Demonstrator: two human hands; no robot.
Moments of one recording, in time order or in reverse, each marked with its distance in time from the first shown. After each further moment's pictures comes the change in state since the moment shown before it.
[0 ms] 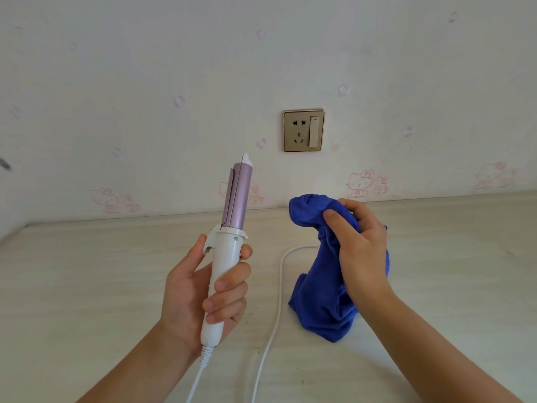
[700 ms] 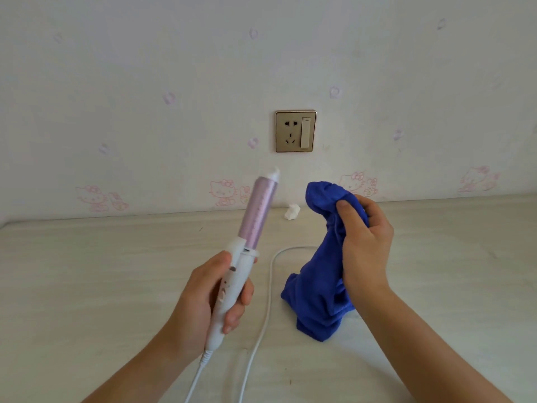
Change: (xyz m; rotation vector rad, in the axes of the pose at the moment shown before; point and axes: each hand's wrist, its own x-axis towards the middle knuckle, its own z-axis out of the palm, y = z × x) left_hand 0.000 -0.016 -0.002 0.795 0.446 0.218; right_hand 0.010 -0.007 -0.009 0.035 0.204 -0.004
